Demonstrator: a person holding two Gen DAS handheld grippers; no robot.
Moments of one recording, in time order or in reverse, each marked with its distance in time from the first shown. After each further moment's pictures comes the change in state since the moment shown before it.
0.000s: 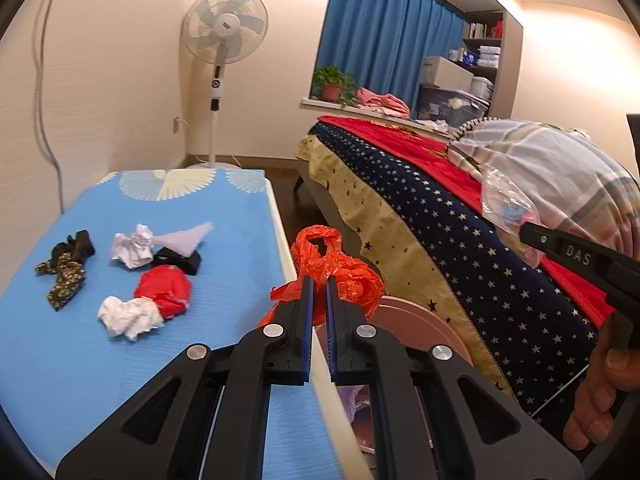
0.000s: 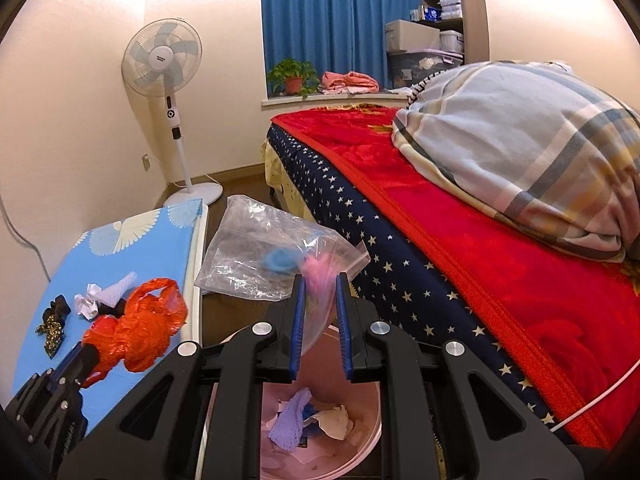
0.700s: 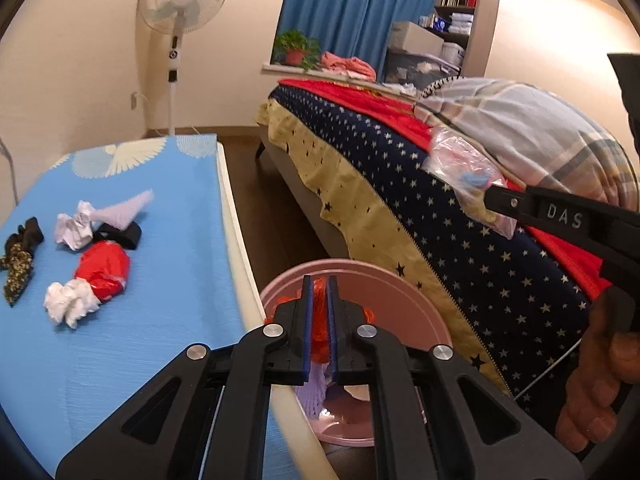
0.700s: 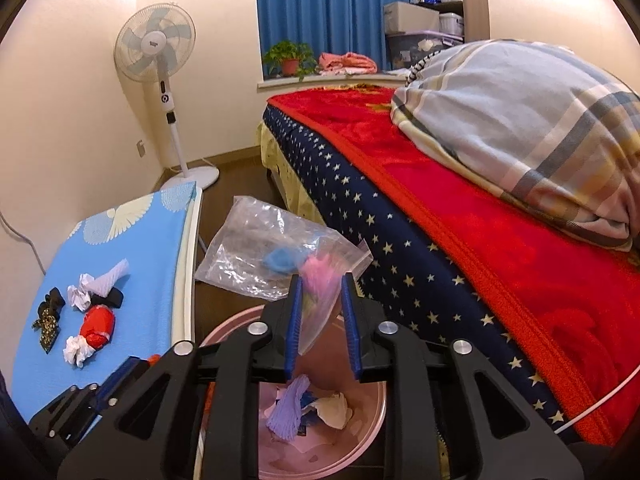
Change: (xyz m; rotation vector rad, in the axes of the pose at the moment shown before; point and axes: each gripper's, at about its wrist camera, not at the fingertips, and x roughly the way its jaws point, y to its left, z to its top) left arm 0.038 -0.024 -0.016 0.042 0.138 -0.115; right arm 0.018 -0.003 -0.005 0.010 0.077 -0.012
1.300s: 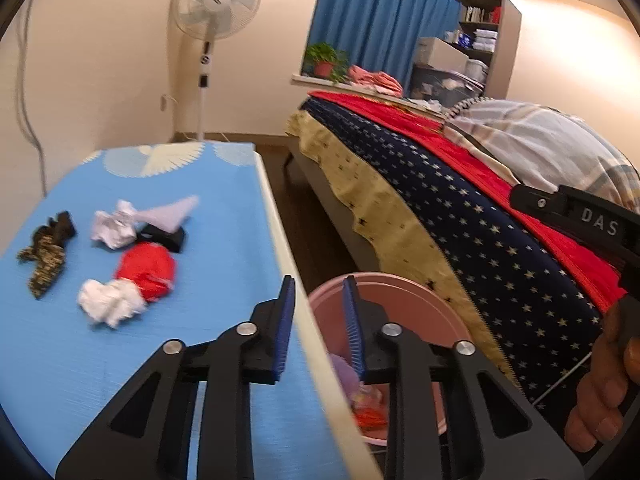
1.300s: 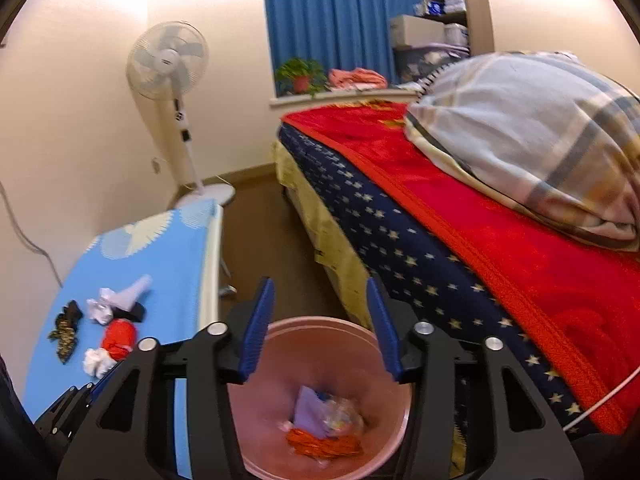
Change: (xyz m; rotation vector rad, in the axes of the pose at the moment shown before) left arm -0.026 0.038 0.004 -0.052 -0.069 0.091; right arm -0.019 0.023 0.001 0.009 -0.101 0.095
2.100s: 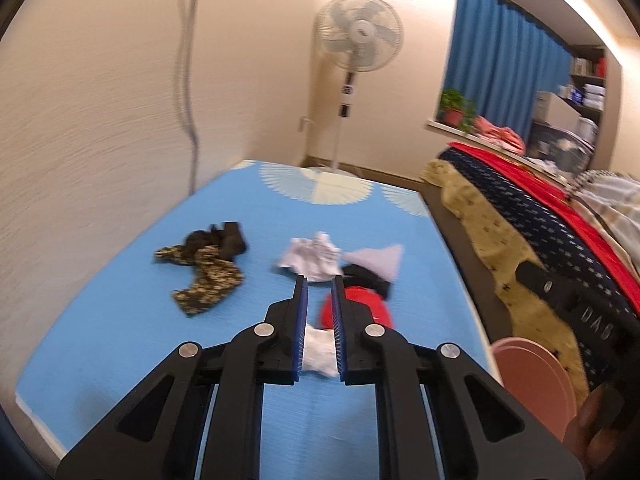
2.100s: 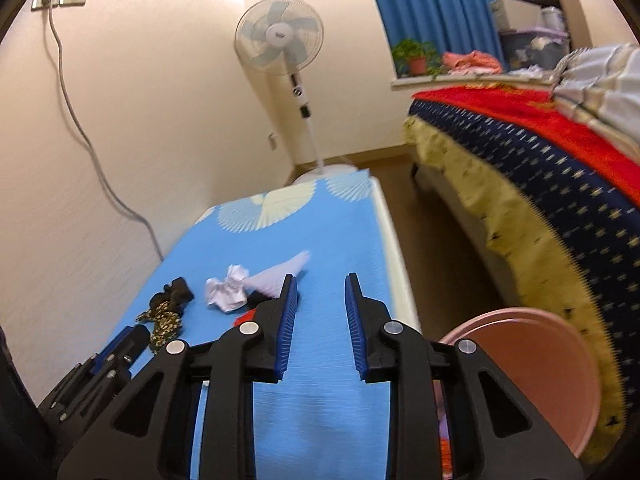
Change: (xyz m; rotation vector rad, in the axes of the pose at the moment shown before) left arm -0.030 0.144 0.013 -0.212 -0.129 0.399; right arm 0.069 0.158 -0.042 -0.044 0.101 0.398
